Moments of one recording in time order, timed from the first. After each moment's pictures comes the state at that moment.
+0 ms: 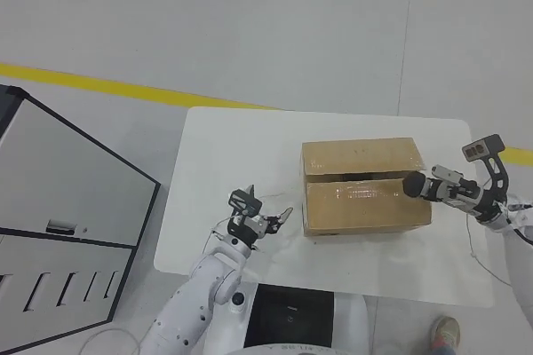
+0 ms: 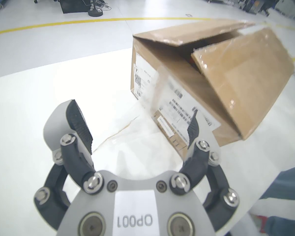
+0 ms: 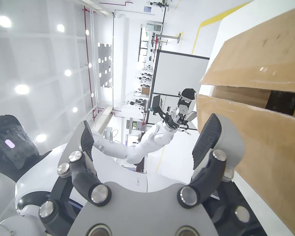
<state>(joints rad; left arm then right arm) 1.67 -1.35 -1.14 -1.67 1.36 -0.06 0.10 -1.40 -0.91 1.65 -1.47 0.68 -0.27 1.29</state>
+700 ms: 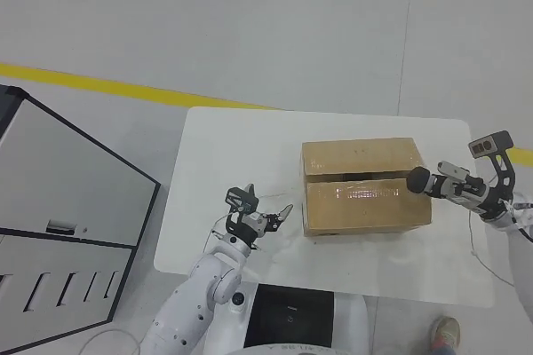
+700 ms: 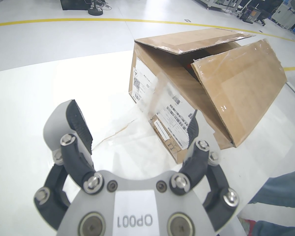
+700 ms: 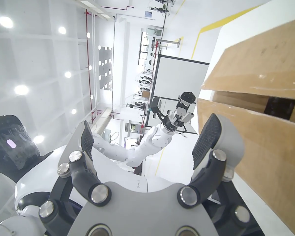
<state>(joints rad) 1.67 -1.35 -1.14 -1.67 1.36 -0.06 0.10 -1.40 -0.91 1.65 -1.51 0.71 -0.28 1.27</state>
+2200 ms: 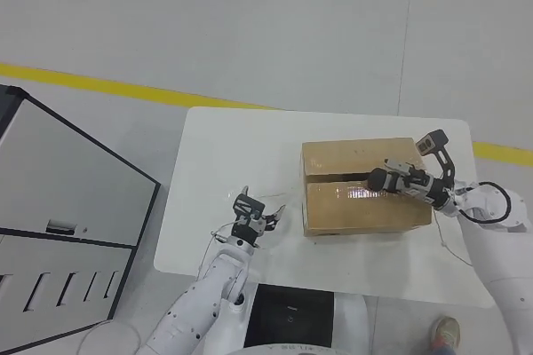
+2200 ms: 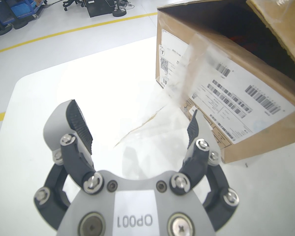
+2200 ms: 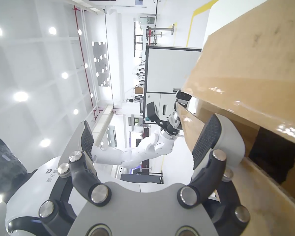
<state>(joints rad) 1.57 -1.37 -1.06 -1.45 1.52 0.16 0.22 -1.21 -0.96 1.36 -1.31 0.62 -0.30 1.20</state>
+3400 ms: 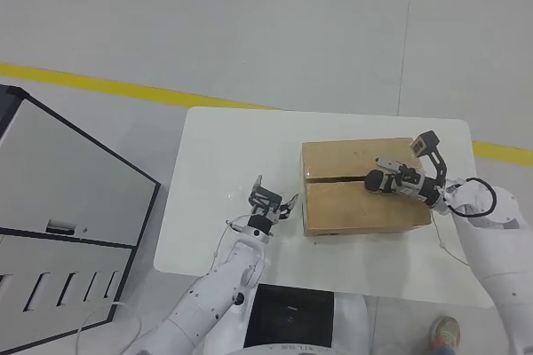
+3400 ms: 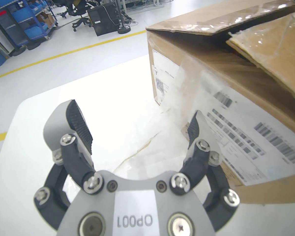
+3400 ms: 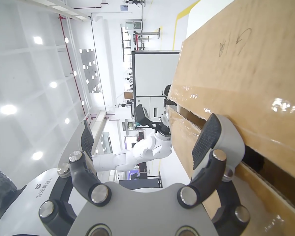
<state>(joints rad) 1.40 -1.43 -0.93 -1.23 1.53 0.31 0.35 -1.18 -0.98 1.32 -1.25 0.52 -0.26 1.14</state>
